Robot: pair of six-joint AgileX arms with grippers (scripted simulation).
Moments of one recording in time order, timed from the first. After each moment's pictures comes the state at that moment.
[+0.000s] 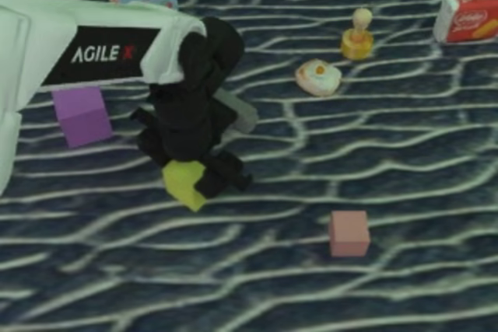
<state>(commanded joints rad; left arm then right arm) -0.53 2.19 1.49 -0.87 0.00 0.18 0.01 0.00 0.00 0.00 0.00 0.00</state>
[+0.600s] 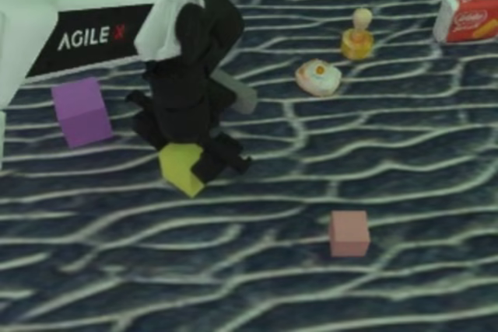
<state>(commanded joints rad) -0.52 2.13 1.58 -0.99 0.01 0.18 0.01 0.00 0.00 0.00 0.00 0.00</state>
